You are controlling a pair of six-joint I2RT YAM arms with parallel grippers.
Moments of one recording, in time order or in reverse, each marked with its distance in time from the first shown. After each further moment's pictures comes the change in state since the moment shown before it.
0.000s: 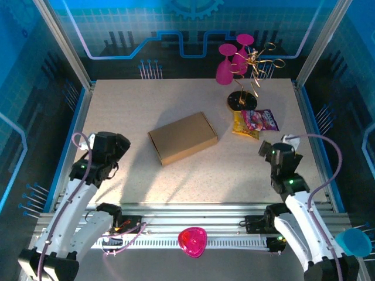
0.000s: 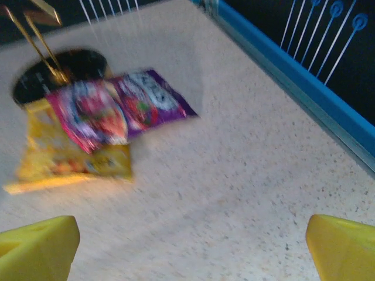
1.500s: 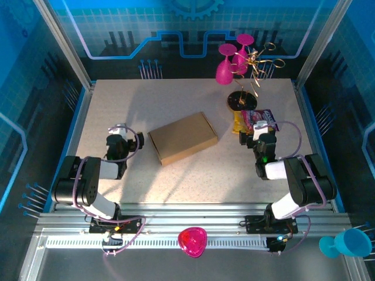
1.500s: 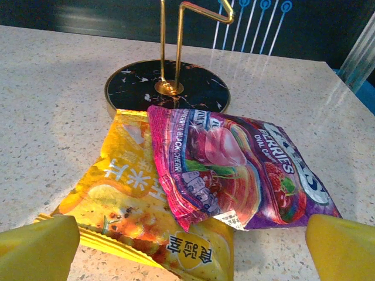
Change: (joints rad) left arm 0.187 0.764 -0.402 1.629 0.315 0.855; right arm -0.002 0.905 -0.008 1.184 -0.286 -0.378
